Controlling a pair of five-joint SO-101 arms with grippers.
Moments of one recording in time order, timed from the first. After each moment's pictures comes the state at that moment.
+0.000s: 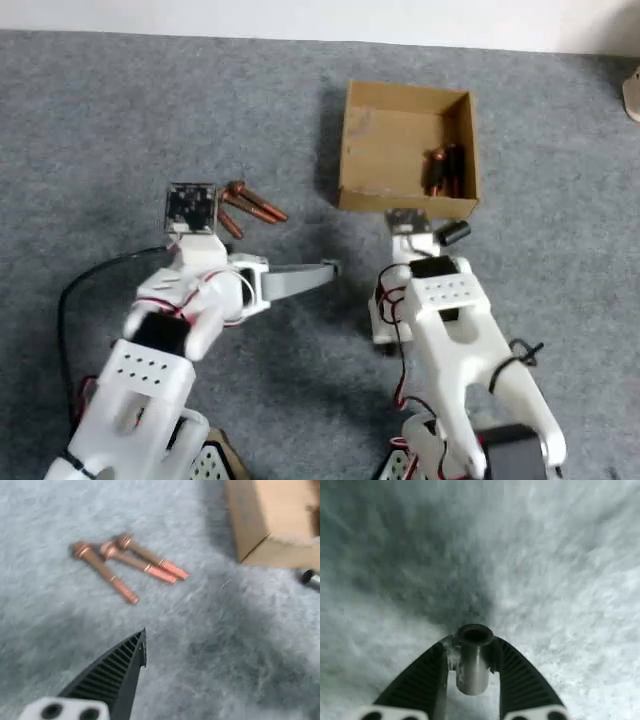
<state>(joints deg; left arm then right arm) 8.0 -55.3 69.8 39.8 16.9 -13.5 -25.1 53.3 63.2 -2.2</state>
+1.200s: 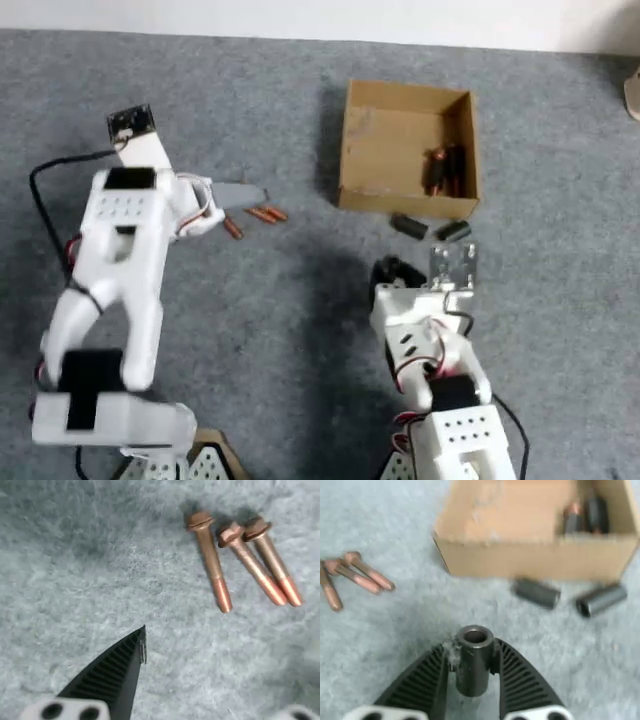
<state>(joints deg) -8.0 -0.5 19.1 65.9 24.9 -12.3 -80.6 96.0 20.0 -6.1</state>
